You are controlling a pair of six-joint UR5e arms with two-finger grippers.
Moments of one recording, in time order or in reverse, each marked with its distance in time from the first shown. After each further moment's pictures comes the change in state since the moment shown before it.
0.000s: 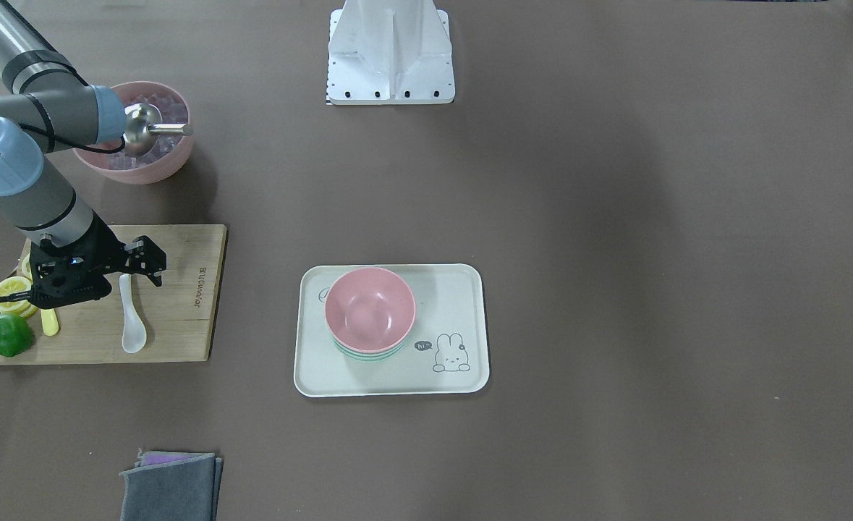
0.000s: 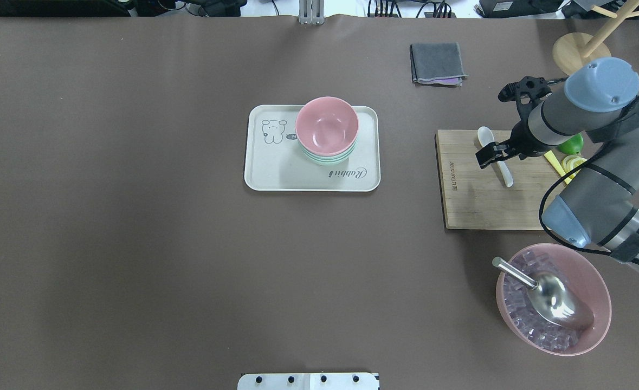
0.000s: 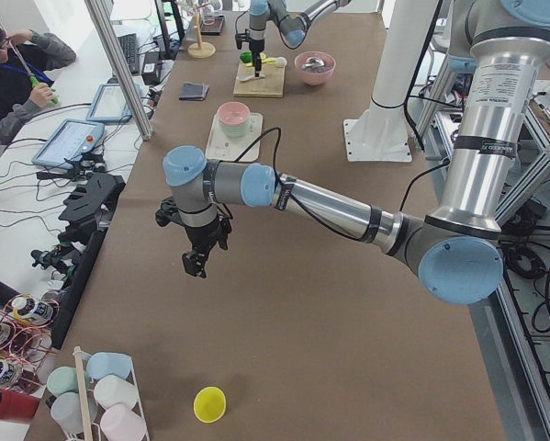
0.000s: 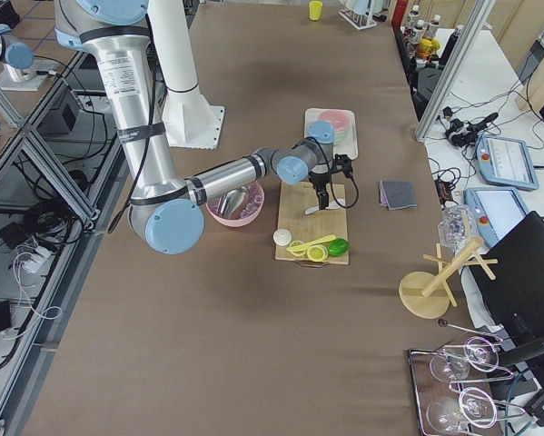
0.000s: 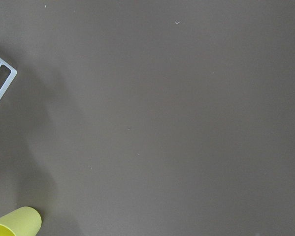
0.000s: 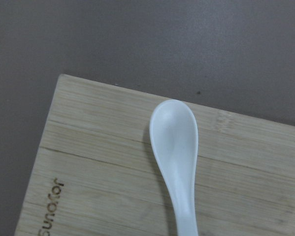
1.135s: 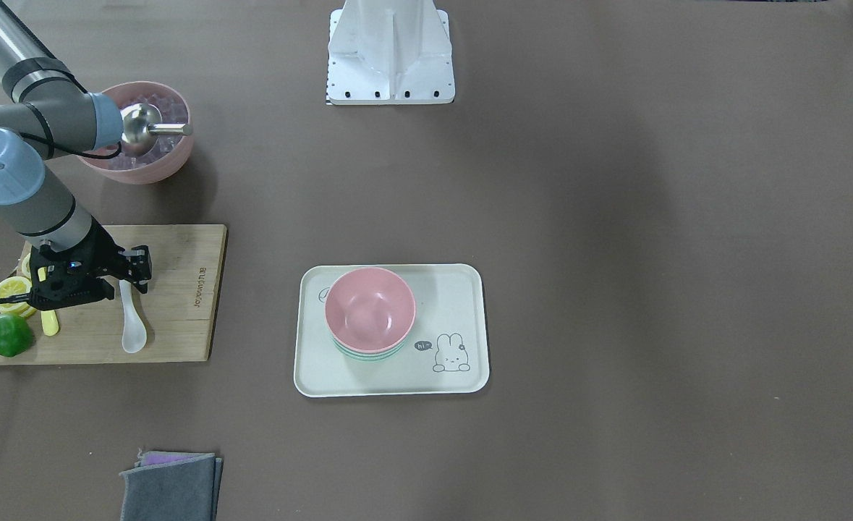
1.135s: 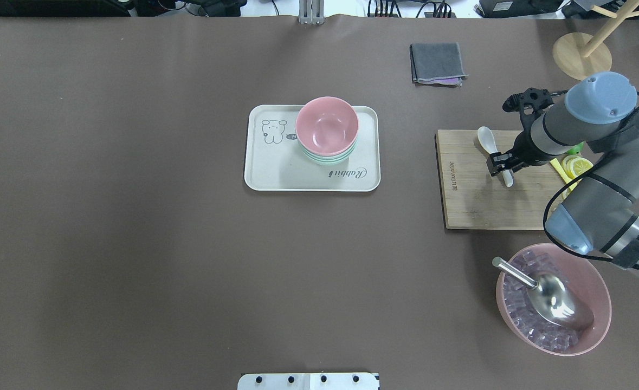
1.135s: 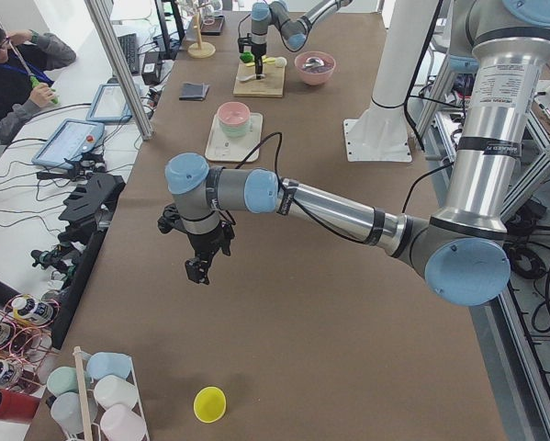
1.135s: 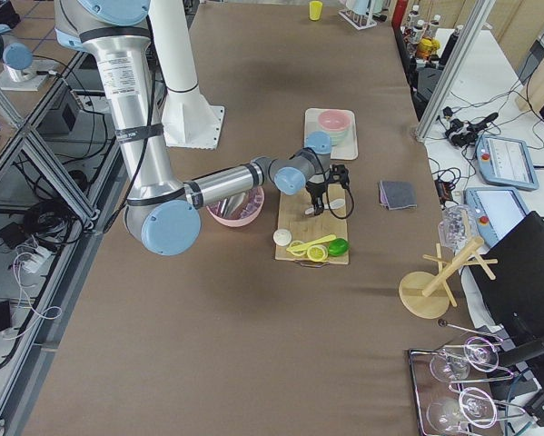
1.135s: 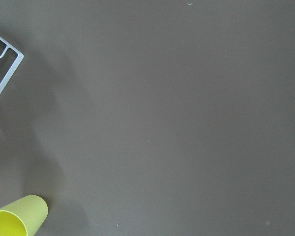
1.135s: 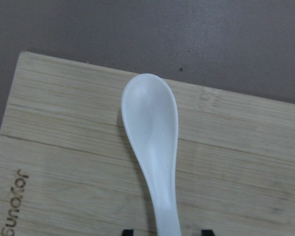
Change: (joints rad) left arm -0.003 0.015 0.001 -0.003 -0.001 0.006; right arm -0.011 -0.021 -0.025 0.024 -0.002 0.020
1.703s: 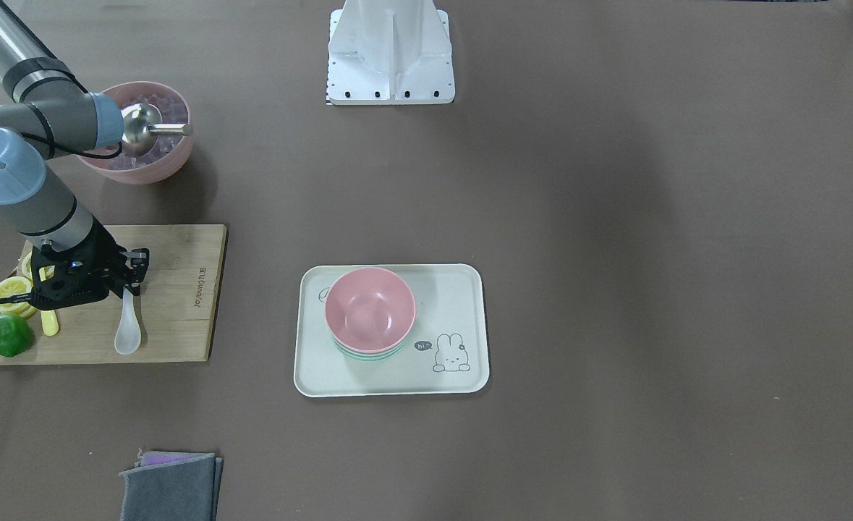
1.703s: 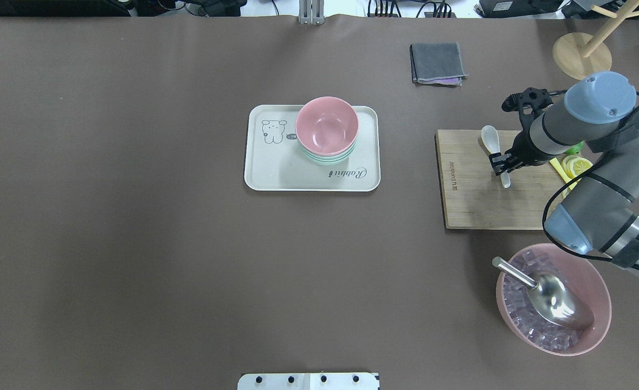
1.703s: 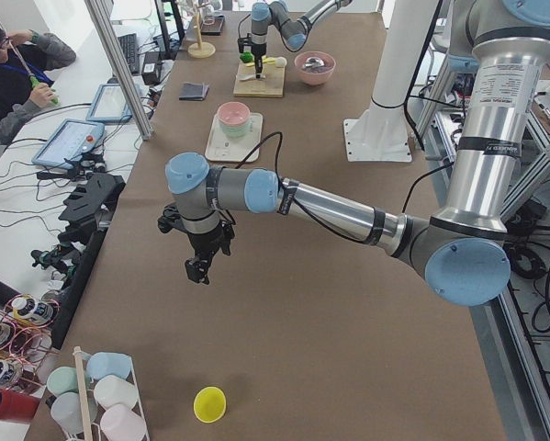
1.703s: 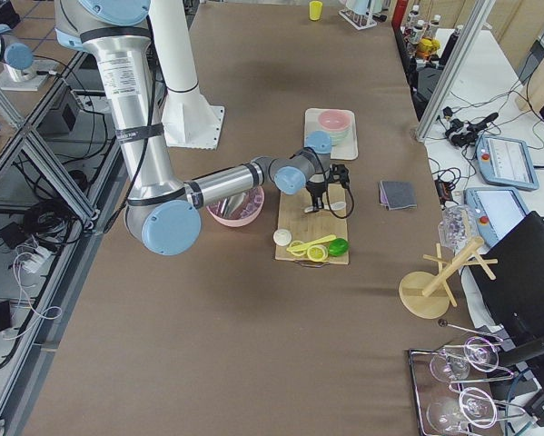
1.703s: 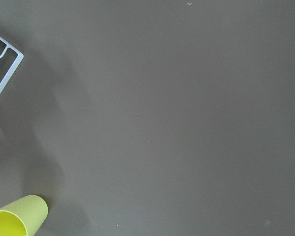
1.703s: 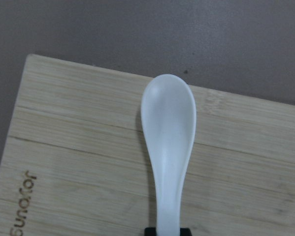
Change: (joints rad) left arm 0.000 0.000 -0.002 0.000 0.000 0.000; right arm -0.001 0.005 0.005 0.000 0.002 0.003
